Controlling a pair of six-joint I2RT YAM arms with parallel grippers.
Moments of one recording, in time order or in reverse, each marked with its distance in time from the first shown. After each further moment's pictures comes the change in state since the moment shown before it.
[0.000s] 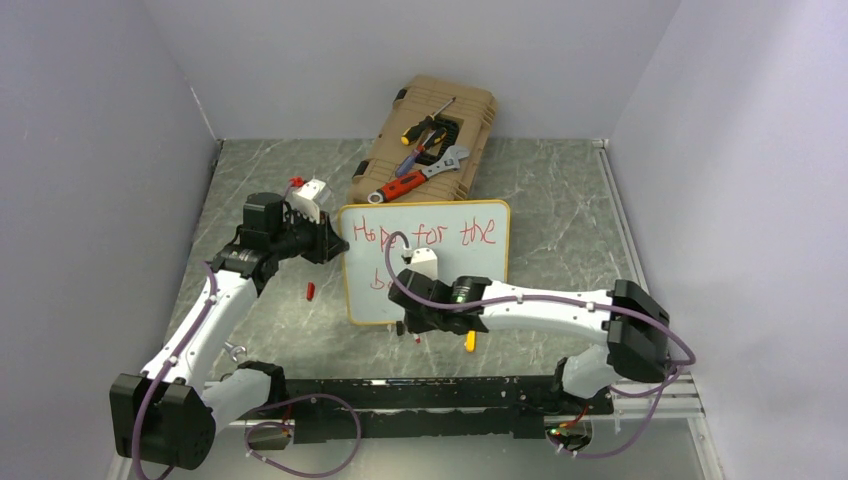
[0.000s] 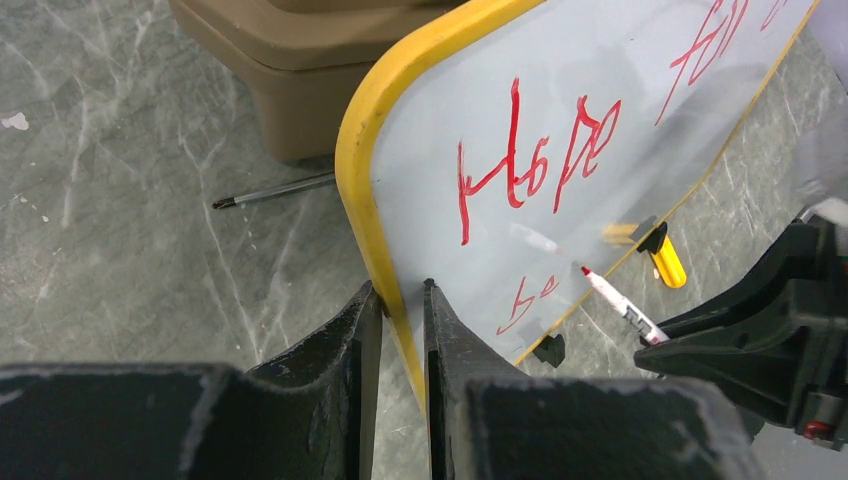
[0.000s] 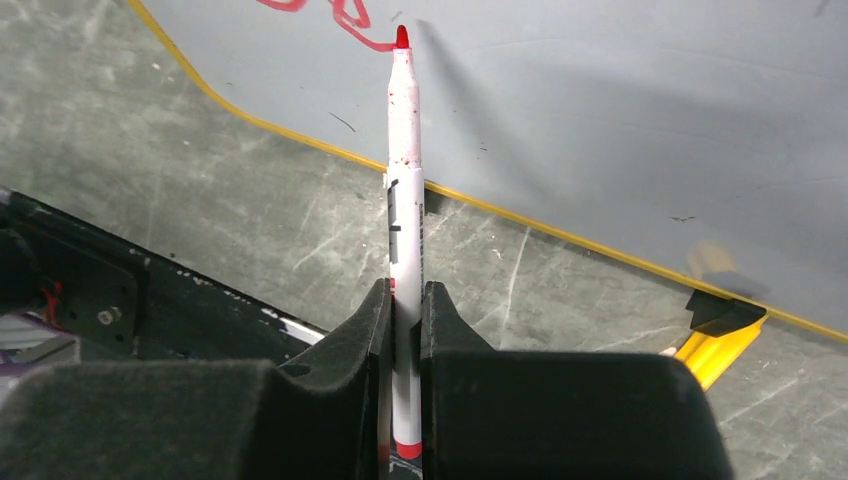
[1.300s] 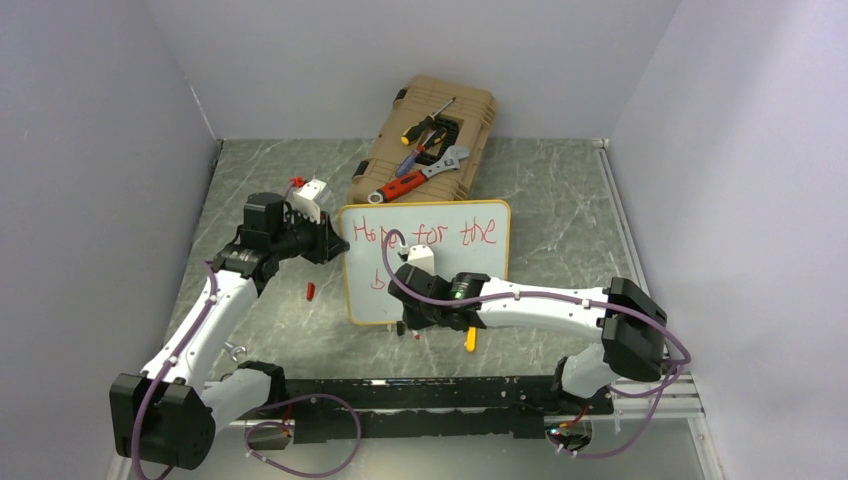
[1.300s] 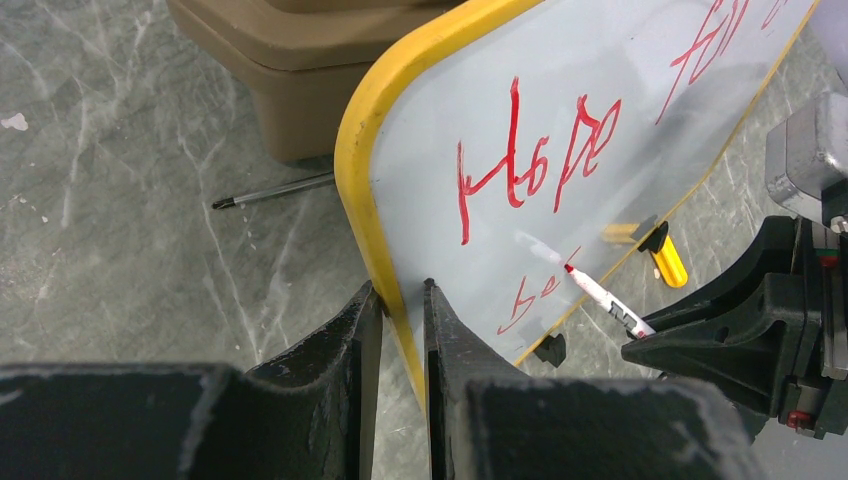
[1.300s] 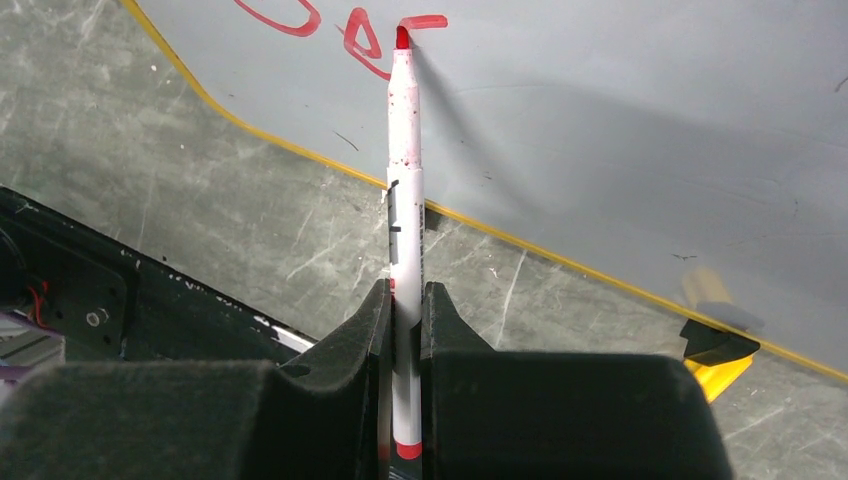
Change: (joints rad) left arm -0.004 0.000 0.000 0.000 -0.004 0.000; right arm -0.034 -0.001 -0.005 0.043 -0.023 -0.070
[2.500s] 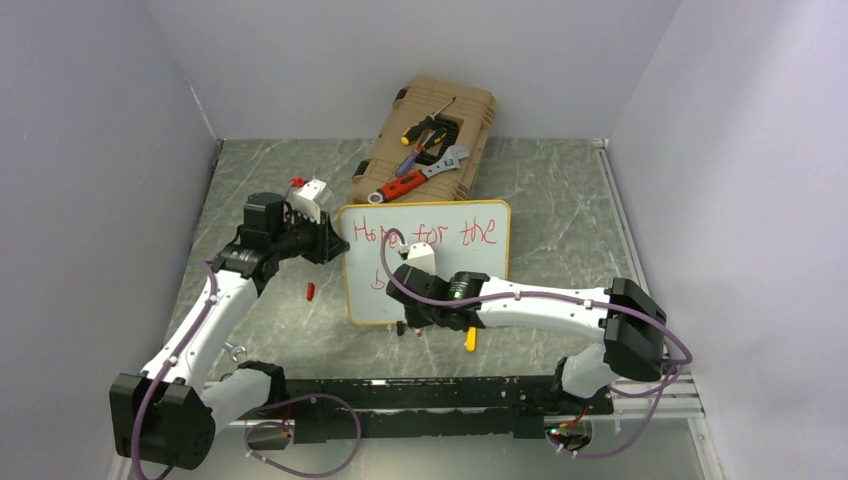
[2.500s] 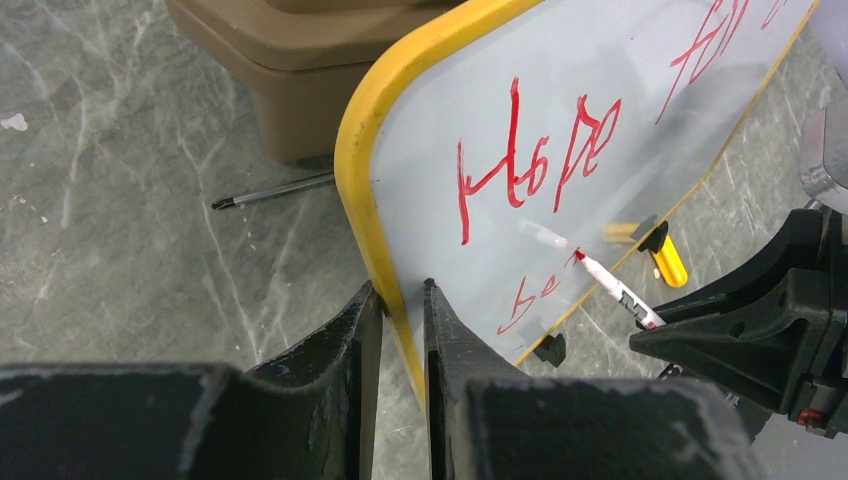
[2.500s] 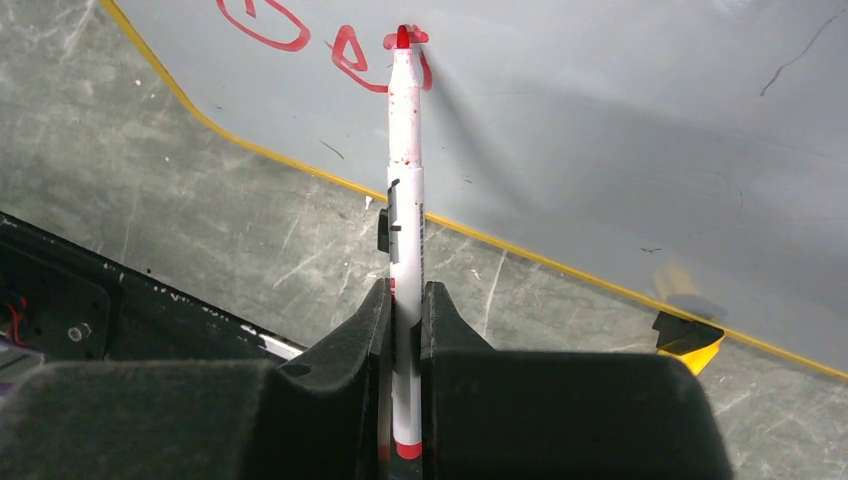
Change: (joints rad) left arm -0.001 0.000 0.000 0.000 0.000 0.000; right arm 0.018 0.000 0.032 -0.051 0.066 0.002
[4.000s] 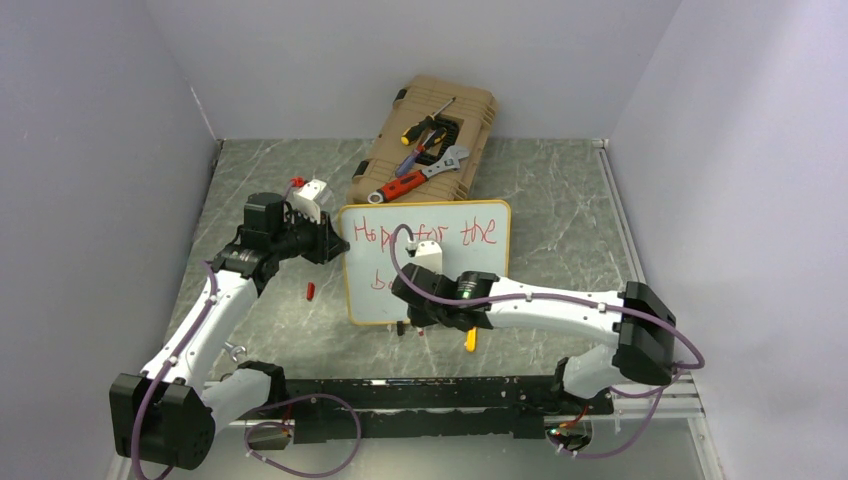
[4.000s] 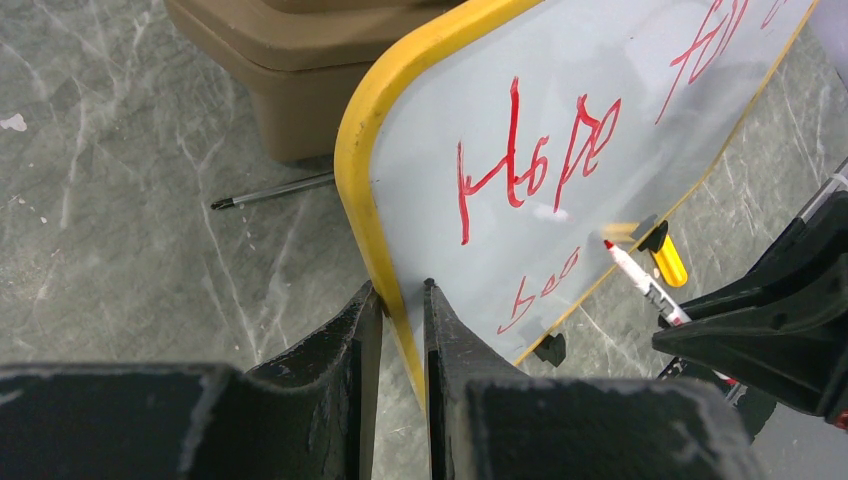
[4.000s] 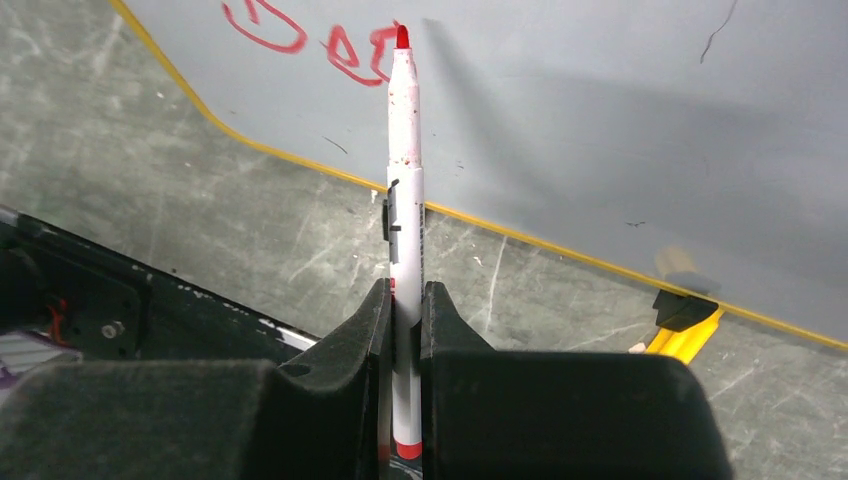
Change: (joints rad) left arm -0.001 0.000 0.000 0.000 0.000 0.000; right arm 0.003 -0.034 -0.004 -0.034 0.002 0.053
